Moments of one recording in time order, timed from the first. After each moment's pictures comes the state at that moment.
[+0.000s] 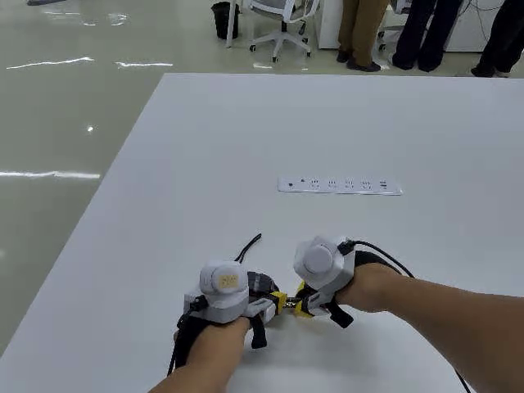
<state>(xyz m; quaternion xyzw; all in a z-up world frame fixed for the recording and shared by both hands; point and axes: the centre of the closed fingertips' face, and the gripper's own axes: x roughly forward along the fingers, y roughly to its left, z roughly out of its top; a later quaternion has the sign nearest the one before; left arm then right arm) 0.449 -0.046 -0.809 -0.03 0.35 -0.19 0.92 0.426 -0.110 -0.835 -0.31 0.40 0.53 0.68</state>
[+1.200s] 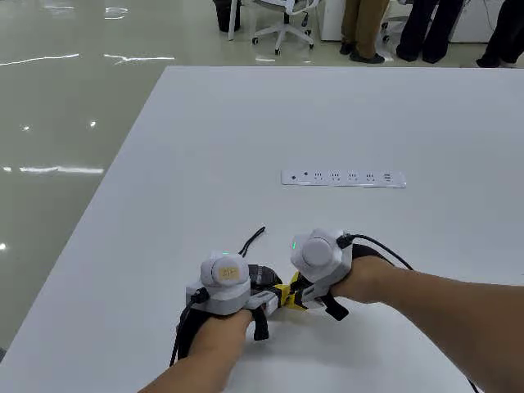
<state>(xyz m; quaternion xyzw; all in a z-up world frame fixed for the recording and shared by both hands) 0.449 -0.046 -0.808 -0.04 0.35 -0.20 0.92 0.425 -0.093 -0.832 -0.31 0.36 0.56 0.68</state>
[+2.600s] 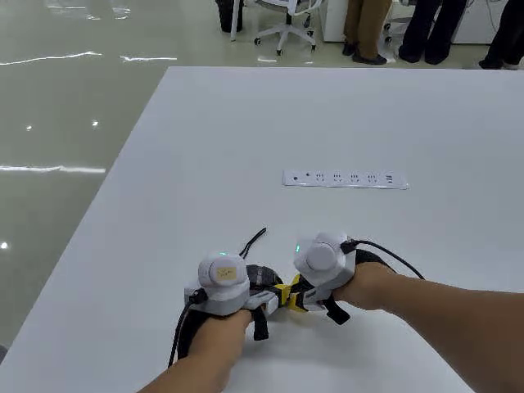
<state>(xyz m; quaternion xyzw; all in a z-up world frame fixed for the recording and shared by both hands) 0.449 -0.045 -0.807 -0.06 0.35 -0.20 0.91 0.427 -0.088 -0.836 -0.29 0.36 0.55 0.70</state>
